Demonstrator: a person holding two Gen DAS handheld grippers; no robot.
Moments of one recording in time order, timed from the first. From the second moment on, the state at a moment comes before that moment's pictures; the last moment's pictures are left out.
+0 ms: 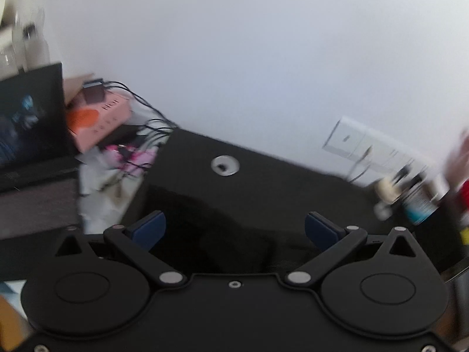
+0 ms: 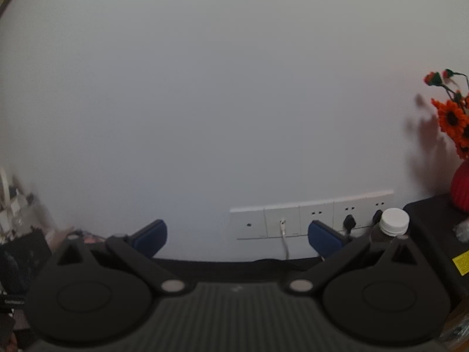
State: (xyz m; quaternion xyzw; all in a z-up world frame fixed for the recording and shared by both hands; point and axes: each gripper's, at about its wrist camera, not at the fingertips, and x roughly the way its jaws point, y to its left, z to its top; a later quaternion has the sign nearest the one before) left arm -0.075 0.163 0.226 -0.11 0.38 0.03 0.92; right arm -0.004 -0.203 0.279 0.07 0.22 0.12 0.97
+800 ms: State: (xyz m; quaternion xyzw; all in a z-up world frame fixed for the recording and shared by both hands) left arm -0.064 0.132 0.133 -0.01 0.50 0.11 0.86; right arm 0.018 -0.133 0.150 -0.02 0.37 0.20 0.91
